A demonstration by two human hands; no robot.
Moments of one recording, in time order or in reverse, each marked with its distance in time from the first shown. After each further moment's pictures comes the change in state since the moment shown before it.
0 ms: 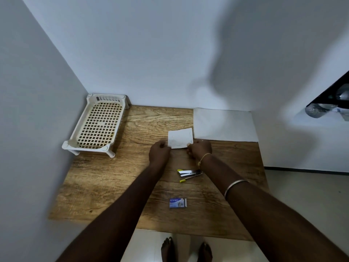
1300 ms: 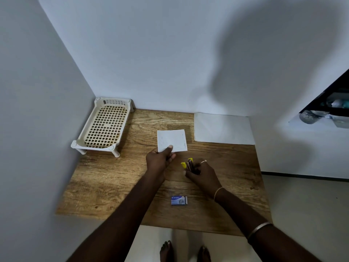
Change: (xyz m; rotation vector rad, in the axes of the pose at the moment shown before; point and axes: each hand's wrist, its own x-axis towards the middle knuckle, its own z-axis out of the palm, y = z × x) left_hand -0.057 0.018 -0.025 -0.735 -0.055 -0.185; right_hand -0.071 0.074 -0.045 -0.322 -0.181 -0.484
